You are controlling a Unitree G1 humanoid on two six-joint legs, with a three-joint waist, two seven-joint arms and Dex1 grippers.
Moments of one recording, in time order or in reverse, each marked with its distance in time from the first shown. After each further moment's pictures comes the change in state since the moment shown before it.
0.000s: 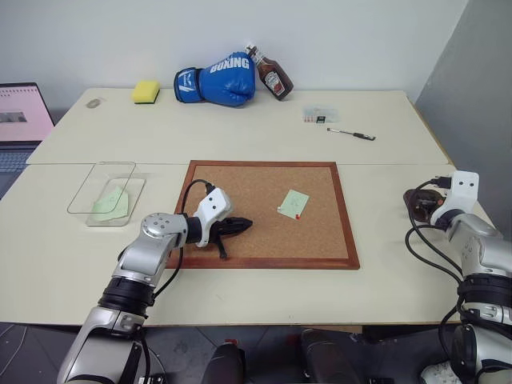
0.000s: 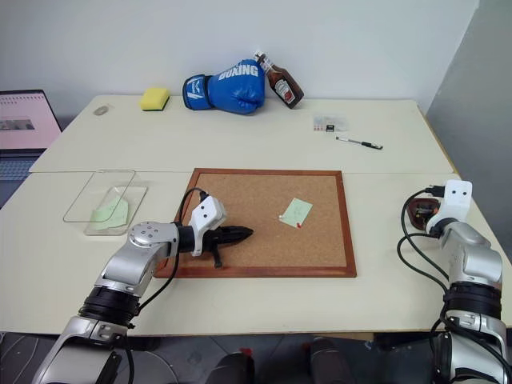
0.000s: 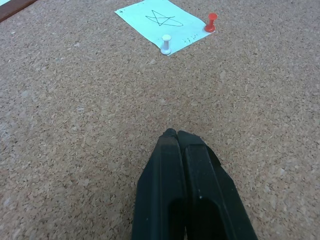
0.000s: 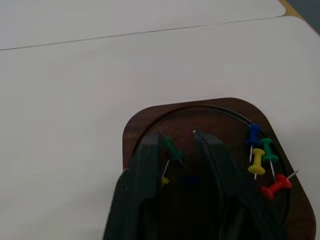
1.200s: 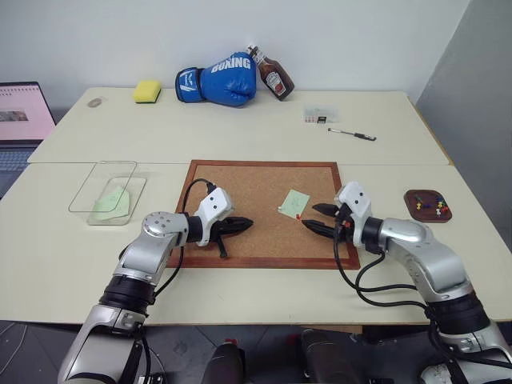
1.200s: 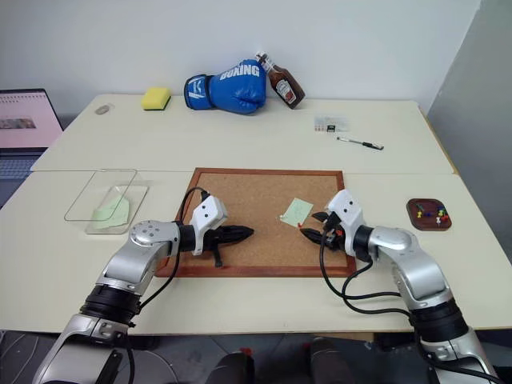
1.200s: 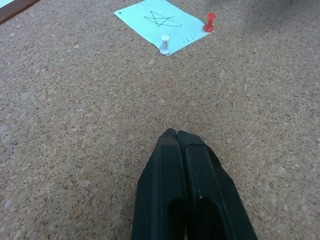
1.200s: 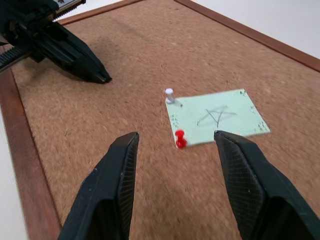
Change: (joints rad) left arm -0.014 0.000 -0.006 0.022 0.004 -0.026 -0.009; right arm 0.071 0.060 0.542 -0.464 0.043 -0.070 0.455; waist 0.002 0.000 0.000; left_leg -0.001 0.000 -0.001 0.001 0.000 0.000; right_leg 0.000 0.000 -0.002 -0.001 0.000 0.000
